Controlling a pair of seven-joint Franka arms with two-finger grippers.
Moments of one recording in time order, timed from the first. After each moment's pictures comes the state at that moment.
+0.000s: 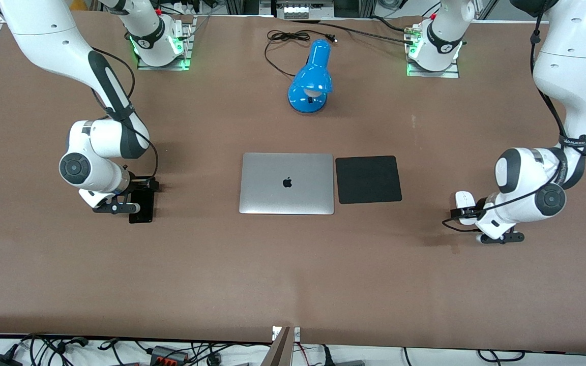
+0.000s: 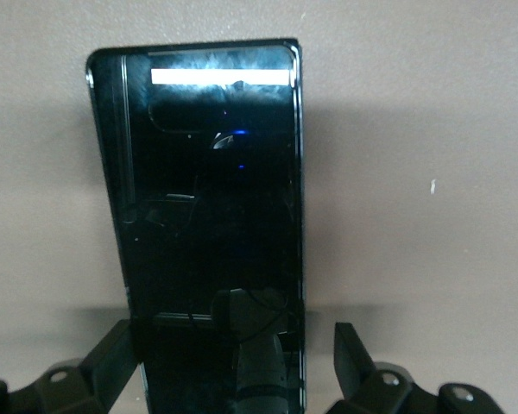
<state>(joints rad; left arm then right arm) 0.23 0.68 -0.18 -1.77 0.11 2.30 -0.09 0.13 0.54 -0.08 -2.01 -0.01 2.38 0.06</state>
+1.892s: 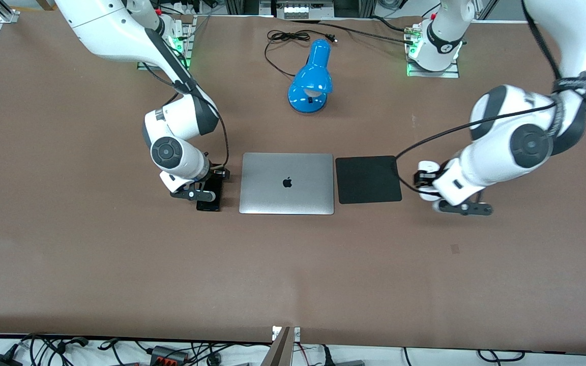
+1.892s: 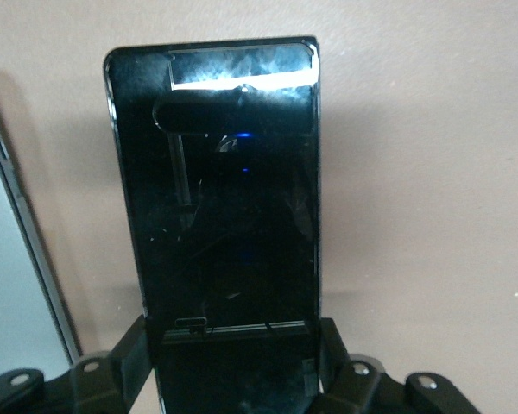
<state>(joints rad) 0.16 0.40 -0.47 -1.73 0.04 2.01 -0.23 0.30 0.55 0.15 -1.94 0.01 2.32 0.50</state>
